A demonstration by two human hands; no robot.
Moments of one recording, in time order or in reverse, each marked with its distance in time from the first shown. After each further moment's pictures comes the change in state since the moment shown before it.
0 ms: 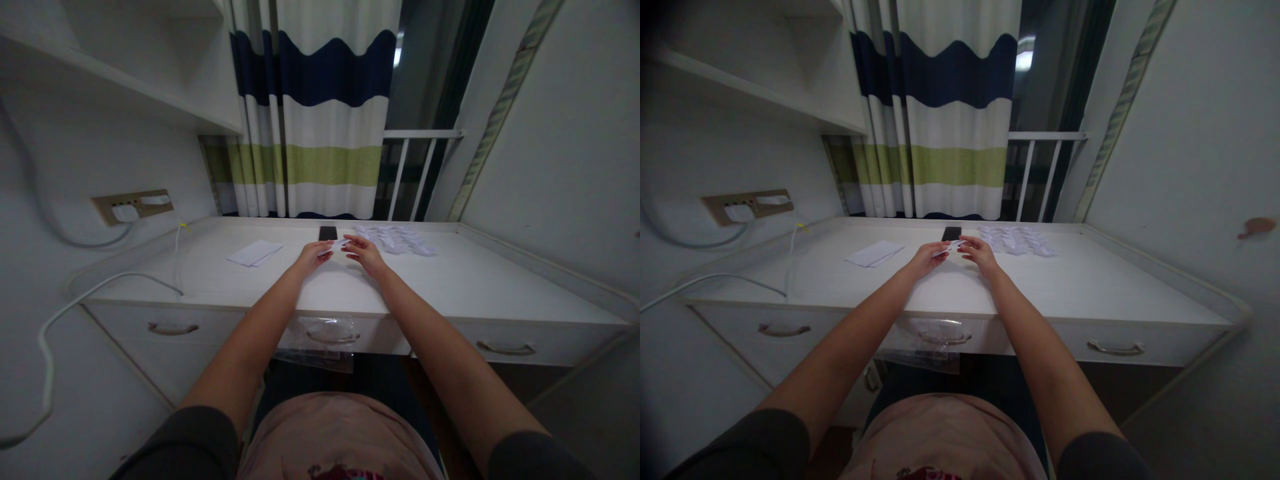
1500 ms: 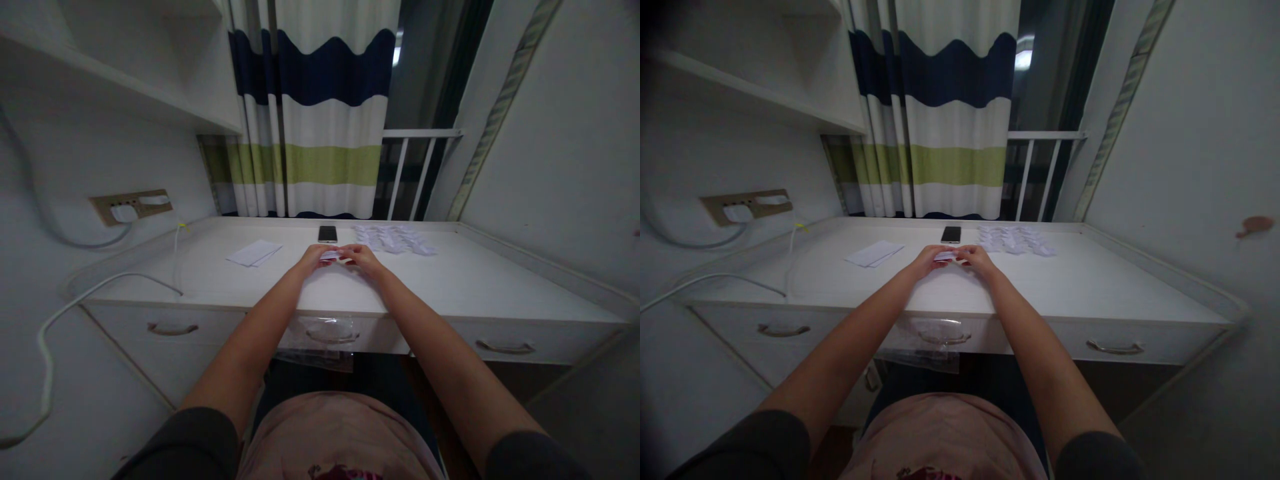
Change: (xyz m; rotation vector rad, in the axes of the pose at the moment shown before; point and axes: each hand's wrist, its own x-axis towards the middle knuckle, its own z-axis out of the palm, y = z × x) left_hand 0.006 -0.008 -0.003 0.222 -0.107 0.006; right_hand -0.005 -0.005 0.005 -0.156 -0.087 0.110
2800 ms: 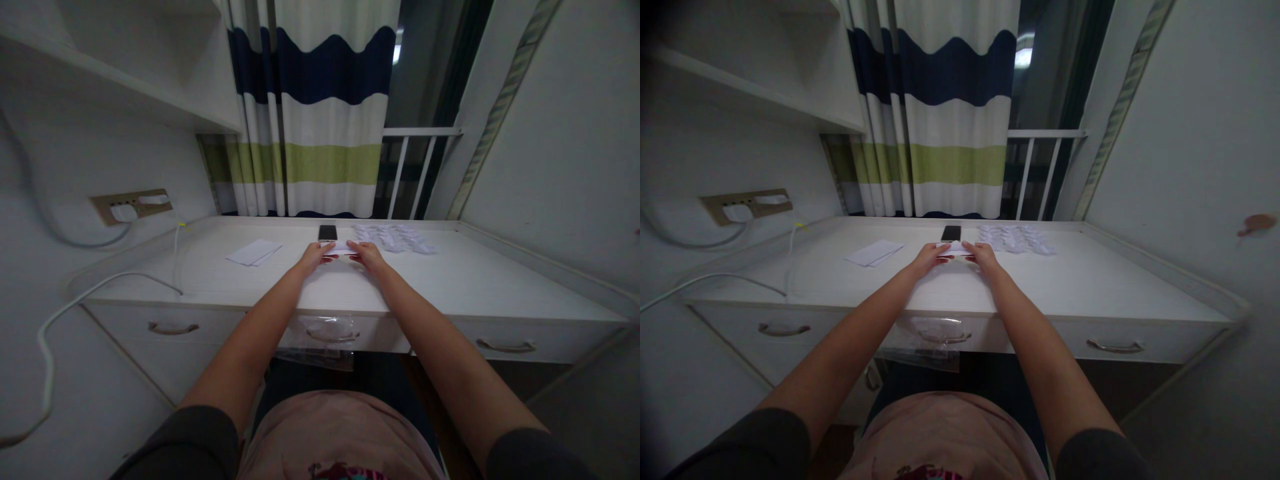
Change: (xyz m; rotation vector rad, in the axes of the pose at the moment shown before) left_hand 0.001 0.001 0.004 0.011 0.056 -0.005; right_hand 0.007 0.001 -0.002 0.211 0.249 0.133
